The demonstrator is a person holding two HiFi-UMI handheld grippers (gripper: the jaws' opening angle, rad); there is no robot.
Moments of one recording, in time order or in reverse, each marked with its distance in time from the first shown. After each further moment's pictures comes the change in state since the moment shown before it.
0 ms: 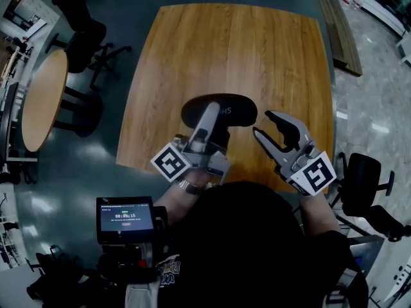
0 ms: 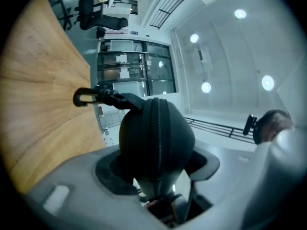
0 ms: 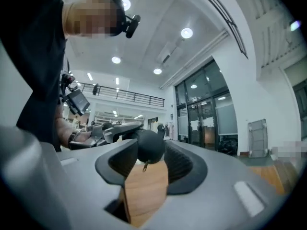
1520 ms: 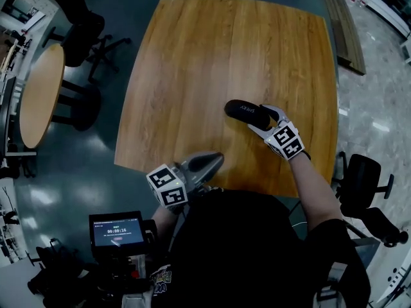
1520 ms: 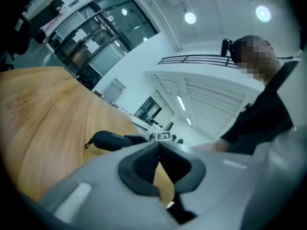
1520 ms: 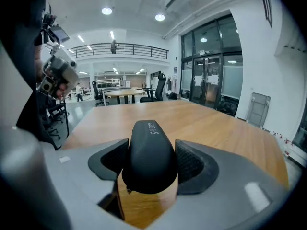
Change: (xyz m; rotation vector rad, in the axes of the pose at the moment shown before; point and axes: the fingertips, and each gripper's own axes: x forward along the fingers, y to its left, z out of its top) left arm -0.105 0.054 -0.090 0.476 0.685 0.134; right arm 0.026 -0.080 -0.270 -0.032 0.601 0.035
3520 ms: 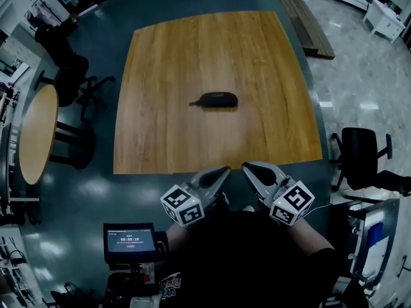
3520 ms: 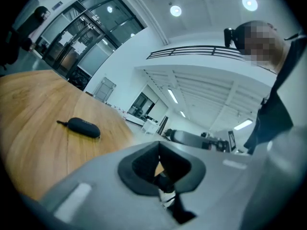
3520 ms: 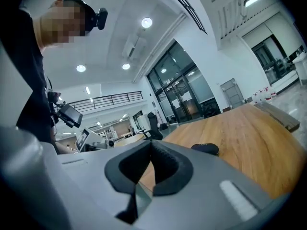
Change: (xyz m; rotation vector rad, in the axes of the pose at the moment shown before) left arm -0.023 -0.103 -0.082 0.094 0.033 -0.077; right arm -0.209 0.218 0.094 0.489 -0.504 -0.113
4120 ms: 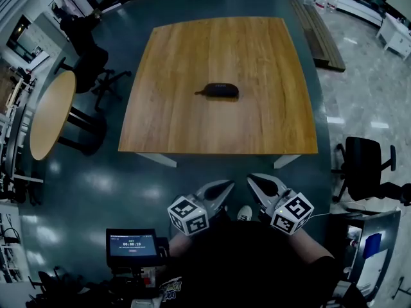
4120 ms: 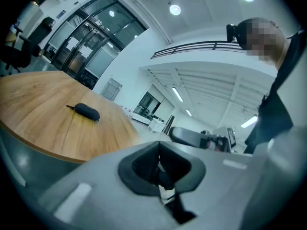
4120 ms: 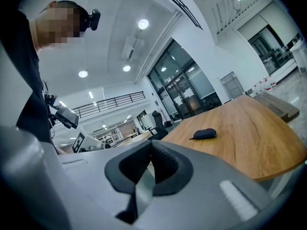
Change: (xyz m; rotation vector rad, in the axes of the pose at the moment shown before) left arm -0.019 -0.082 -0.083 0.002 -0.002 0.102; right arm -0.095 0.034 -0.042 0.069 0.013 0.049
